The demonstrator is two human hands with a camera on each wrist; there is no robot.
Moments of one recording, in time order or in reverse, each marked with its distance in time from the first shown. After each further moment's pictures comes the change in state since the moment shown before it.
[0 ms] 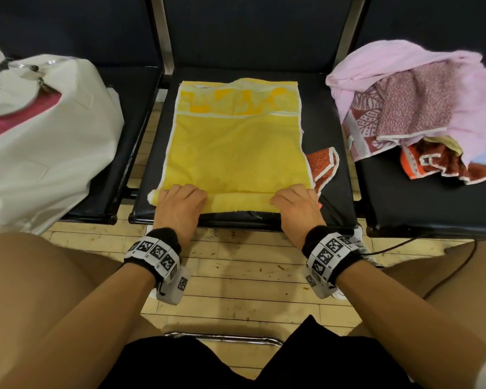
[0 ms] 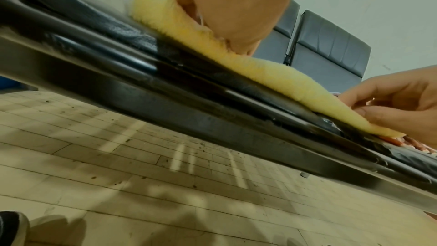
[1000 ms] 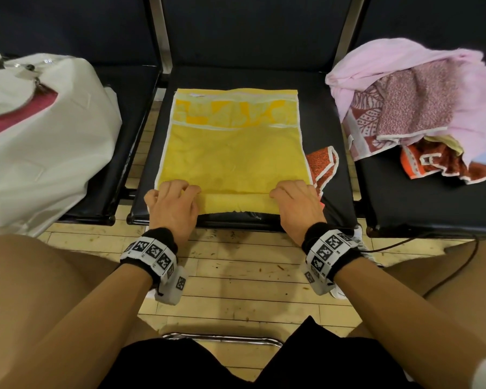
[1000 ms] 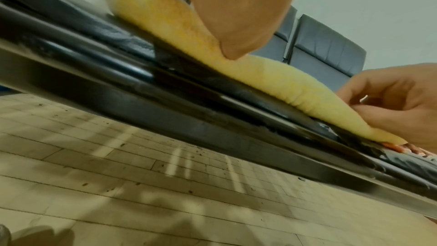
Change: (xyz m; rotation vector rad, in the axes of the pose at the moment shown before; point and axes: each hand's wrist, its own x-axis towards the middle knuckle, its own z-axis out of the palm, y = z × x) left_hand 0.000 0.003 -0.007 0.028 -0.045 -0.144; right_hand 0.006 -0.002 -0.008 -0.011 -0.079 0.043
